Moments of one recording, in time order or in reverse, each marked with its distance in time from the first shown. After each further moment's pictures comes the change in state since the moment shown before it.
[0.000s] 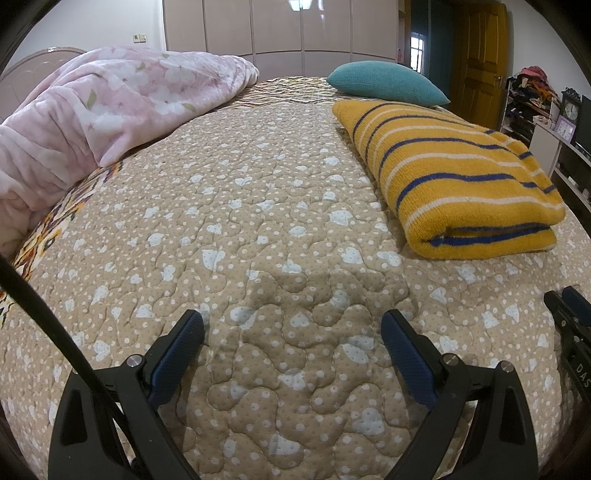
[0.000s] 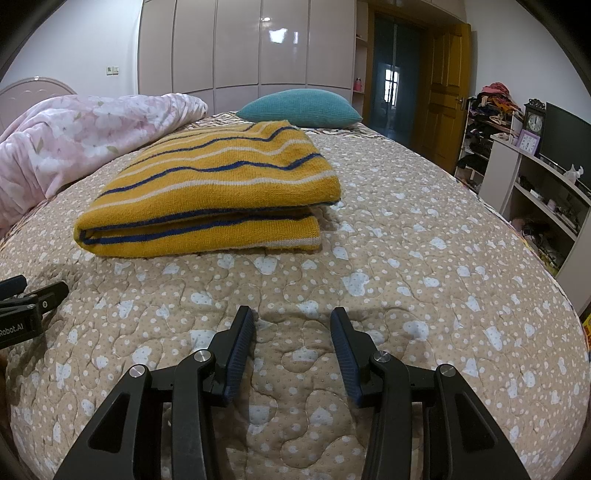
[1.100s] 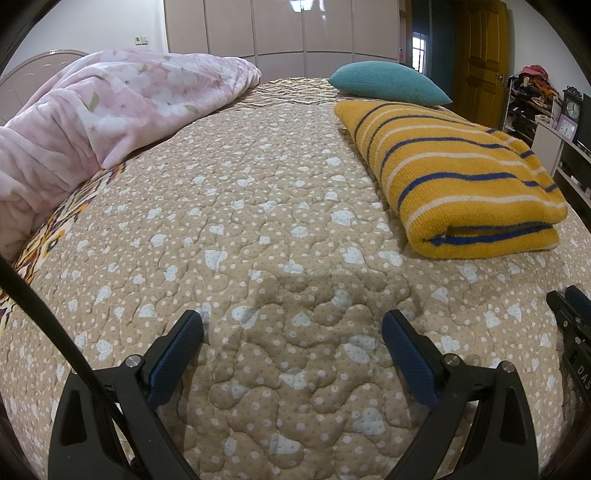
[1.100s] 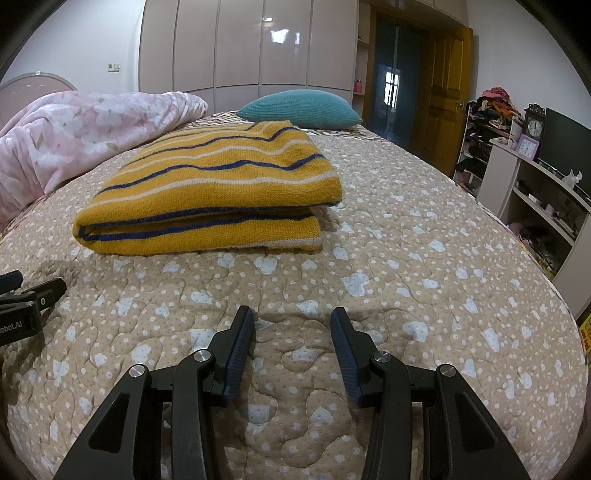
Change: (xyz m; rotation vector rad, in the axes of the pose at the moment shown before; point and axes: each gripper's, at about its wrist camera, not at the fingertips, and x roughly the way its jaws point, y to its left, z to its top) left arm -0.001 0.000 0.001 0.001 -0.003 0.015; right arm 0.002 -0.006 0.002 -0.028 -0.007 -0.005
